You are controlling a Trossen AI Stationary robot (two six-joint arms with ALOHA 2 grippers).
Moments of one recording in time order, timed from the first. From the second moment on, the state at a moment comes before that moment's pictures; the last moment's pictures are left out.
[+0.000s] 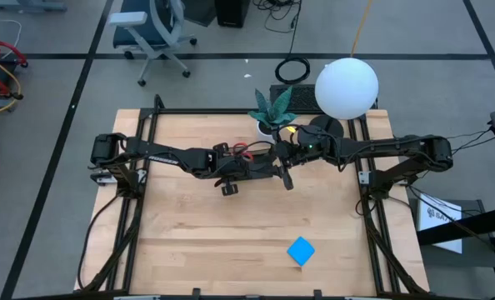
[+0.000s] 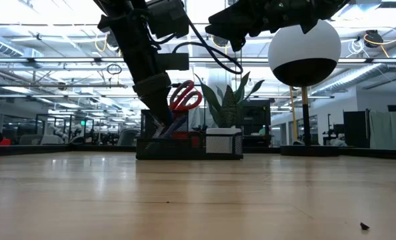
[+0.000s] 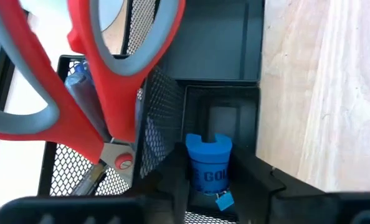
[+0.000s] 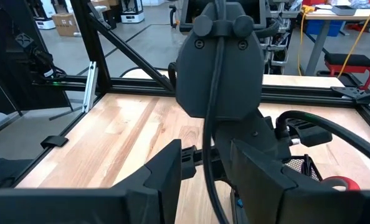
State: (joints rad) left arm 0.04 1.72 1.13 -0.52 -0.31 -0.04; right arm -0.16 1.37 0.88 0.24 -0.36 -0.04
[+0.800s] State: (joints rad) left arm 0.04 1.72 1.13 -0.52 -0.32 -0.14; right arm -0.16 1.37 0.88 0.24 -0.36 -0.04
